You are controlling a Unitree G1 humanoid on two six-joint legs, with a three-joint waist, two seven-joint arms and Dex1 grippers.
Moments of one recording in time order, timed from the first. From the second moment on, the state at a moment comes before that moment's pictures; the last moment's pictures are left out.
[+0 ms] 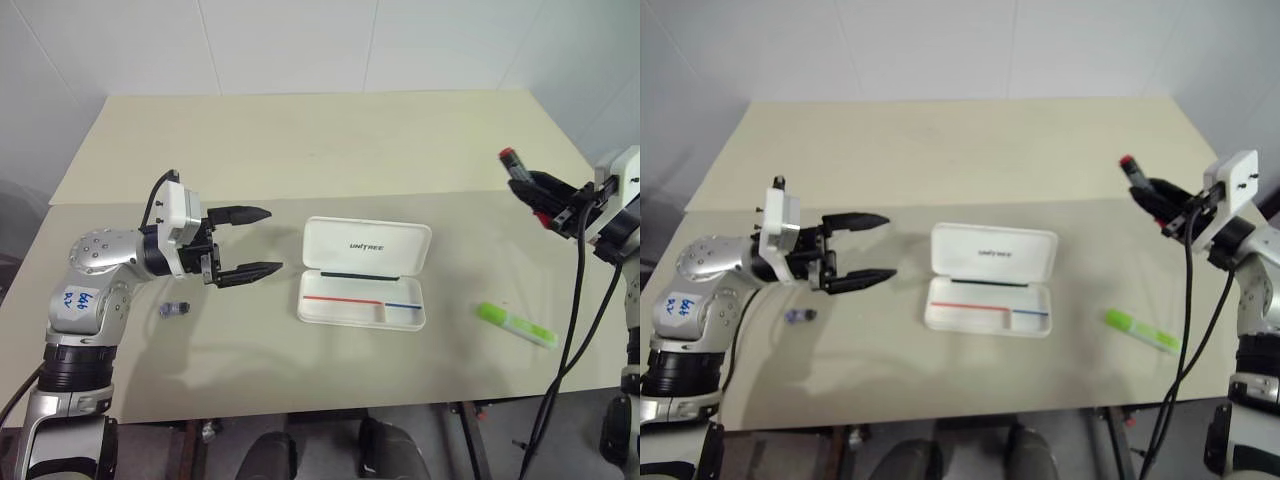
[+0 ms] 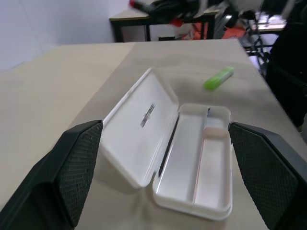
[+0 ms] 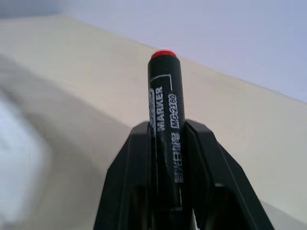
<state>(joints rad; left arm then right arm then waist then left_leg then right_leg) -0.47 0.68 0.12 -0.03 -0.52 0.26 -1.16 -0.53 -0.80 -0.31 0.21 0.53 0.25 1.06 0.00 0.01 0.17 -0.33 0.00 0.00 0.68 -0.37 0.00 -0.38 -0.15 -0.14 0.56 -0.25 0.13</state>
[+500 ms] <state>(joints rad) -0.32 0.72 0.14 -0.07 -0.49 0.20 -1.15 -0.51 -0.68 0.17 -0.17 0.51 0.36 1.26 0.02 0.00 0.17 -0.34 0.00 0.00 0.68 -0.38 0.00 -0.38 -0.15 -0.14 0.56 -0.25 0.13</state>
